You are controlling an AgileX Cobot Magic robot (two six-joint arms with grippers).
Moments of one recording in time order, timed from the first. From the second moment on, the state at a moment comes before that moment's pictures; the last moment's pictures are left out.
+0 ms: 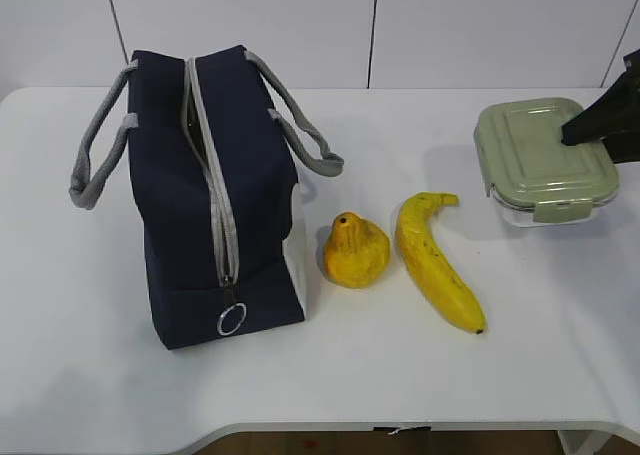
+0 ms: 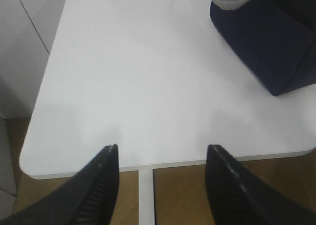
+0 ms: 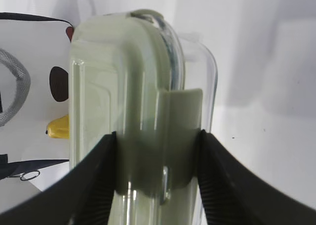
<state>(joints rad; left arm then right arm) -0.06 0.01 -0.52 0.00 1.11 0.01 -0.37 1.84 -1.40 0.88 1.19 -0.66</state>
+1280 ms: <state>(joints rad) -0.06 1.06 -0.88 -0.89 0.64 0.23 -0.37 1.84 -1.40 0.88 1.19 -0.65</state>
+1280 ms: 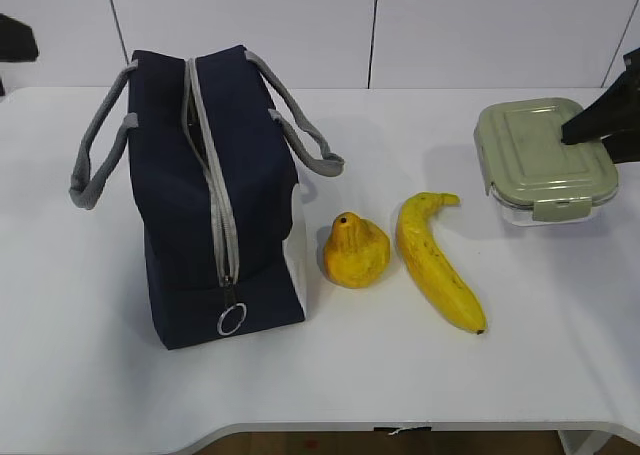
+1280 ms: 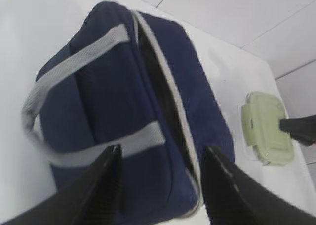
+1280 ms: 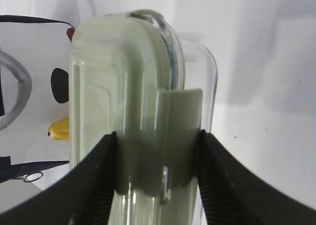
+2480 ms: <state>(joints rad) -0.21 1.43 -1.04 -0.91 0.48 0.32 -0.37 1.84 -1.40 0.88 1.19 -0.64</state>
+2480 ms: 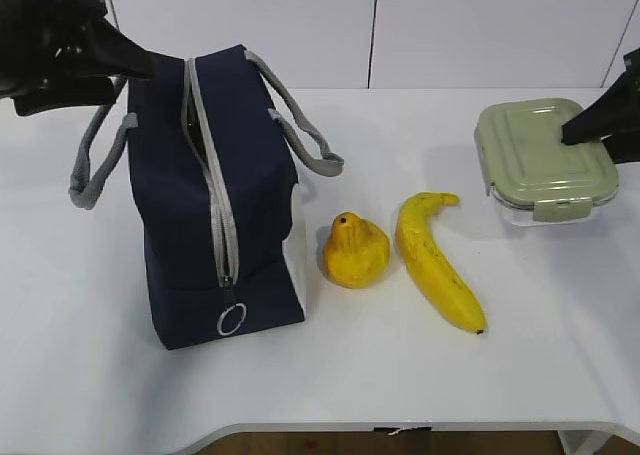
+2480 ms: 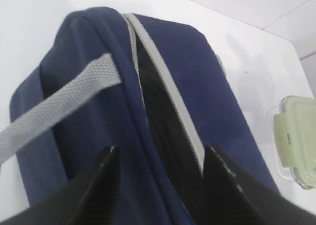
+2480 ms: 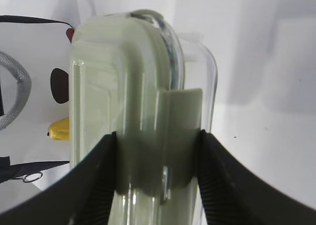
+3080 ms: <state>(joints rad) -0.21 1.52 -1.05 -0.90 0.44 0.32 -0.37 1.84 -1.40 0.88 1.19 -0.64</state>
